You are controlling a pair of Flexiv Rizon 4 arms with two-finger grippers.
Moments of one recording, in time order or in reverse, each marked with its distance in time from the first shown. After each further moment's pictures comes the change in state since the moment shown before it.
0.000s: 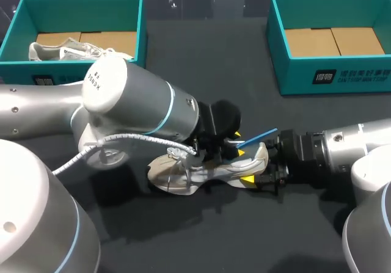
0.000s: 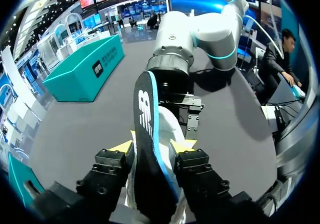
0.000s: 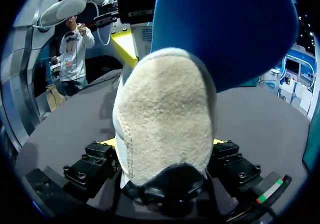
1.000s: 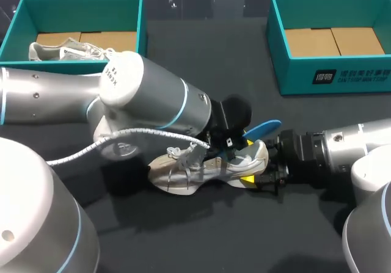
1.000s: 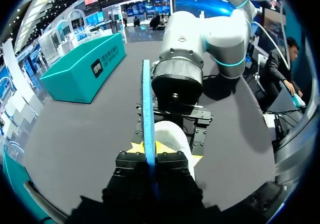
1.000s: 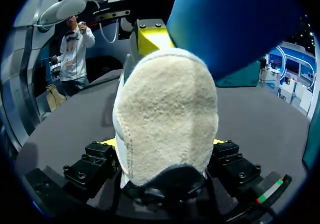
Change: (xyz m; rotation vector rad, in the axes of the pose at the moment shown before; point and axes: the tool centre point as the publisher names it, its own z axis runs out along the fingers) left arm -0.006 -0.018 0.021 0.006 0.030 -0.057; right arm 0.000 0.000 0.000 0.000 0.000 0.000
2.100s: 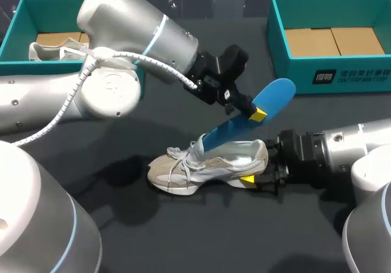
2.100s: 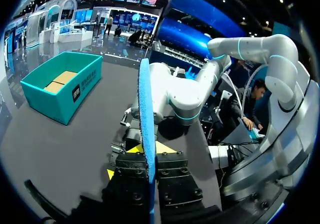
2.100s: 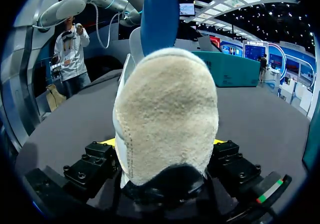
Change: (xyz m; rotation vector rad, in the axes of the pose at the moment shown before) left arm 0.015 -0.090 -0.085 0.168 0.377 -0.166; right arm 0.000 0.000 0.000 0.000 0.000 0.000
